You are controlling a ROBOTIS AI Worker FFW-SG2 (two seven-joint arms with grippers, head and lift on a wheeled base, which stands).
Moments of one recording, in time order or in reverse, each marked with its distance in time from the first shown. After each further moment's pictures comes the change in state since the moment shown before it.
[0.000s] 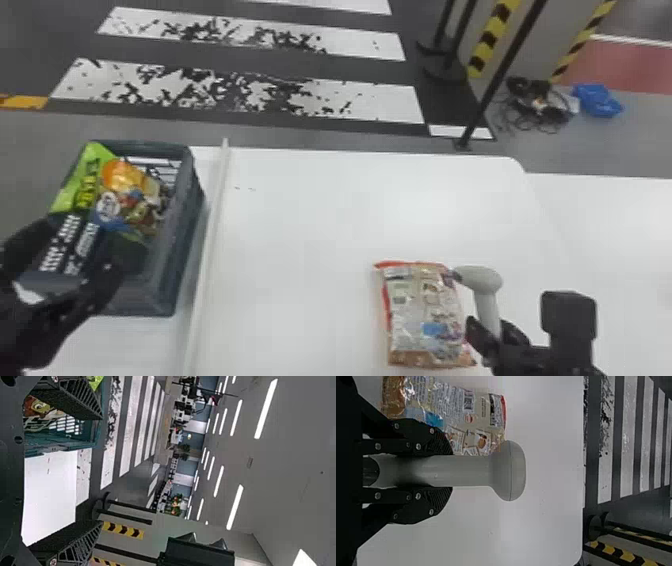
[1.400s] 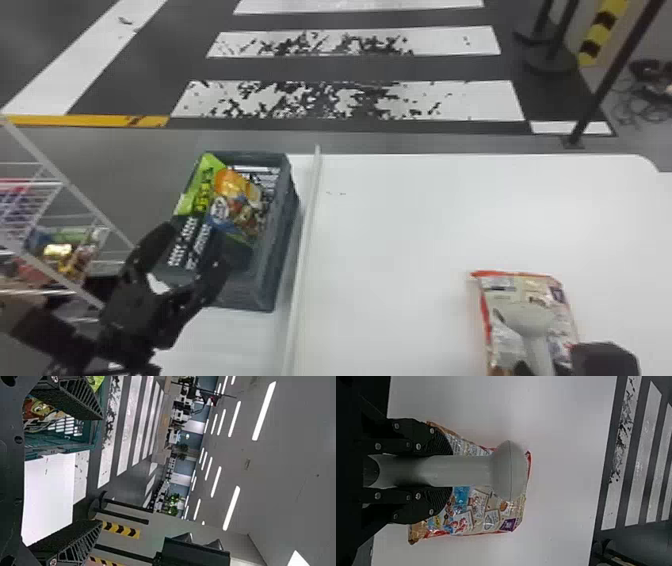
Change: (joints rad) left arm 0.001 0.007 0.016 0.019 0.038 -0.015 -0.022; right arm 0.066 -0.005 0.276 0.054 0.164 -0.078 -0.130
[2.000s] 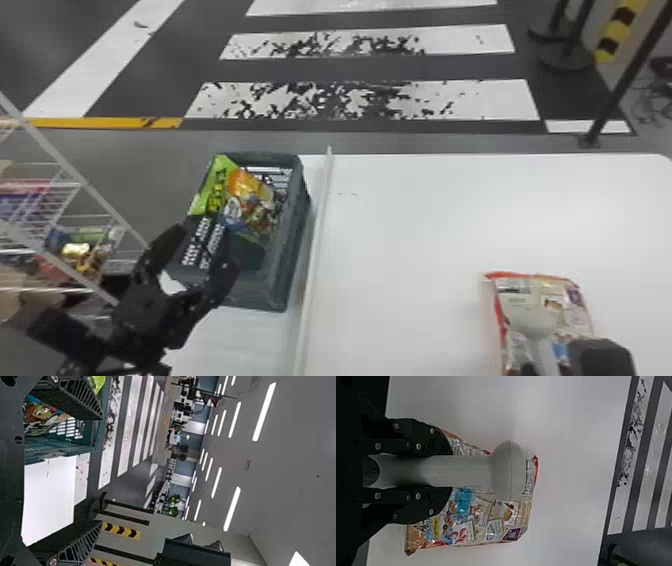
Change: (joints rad) left arm 0.008 0.000 0.013 0.000 0.005 0.000 -0.008; right arm -0.063 -0.001 0.023 0.068 0.013 0.025 -0.012
